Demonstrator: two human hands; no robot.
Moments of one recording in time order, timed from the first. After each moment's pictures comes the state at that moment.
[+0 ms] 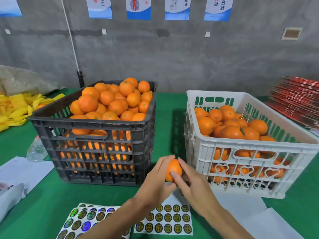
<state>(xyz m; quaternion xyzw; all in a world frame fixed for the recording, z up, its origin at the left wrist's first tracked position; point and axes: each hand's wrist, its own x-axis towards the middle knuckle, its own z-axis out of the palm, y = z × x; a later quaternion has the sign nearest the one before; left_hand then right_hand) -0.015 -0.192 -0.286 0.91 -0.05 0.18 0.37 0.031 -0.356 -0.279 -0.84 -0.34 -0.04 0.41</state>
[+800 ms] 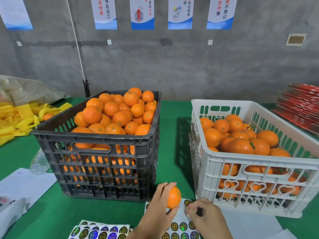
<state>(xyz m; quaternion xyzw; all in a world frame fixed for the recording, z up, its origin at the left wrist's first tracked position) -0.013 -0.183 -0.352 0.91 -0.02 0.16 0.37 0.039 -0.369 -0.332 -0.89 -0.17 0.04 0.41</state>
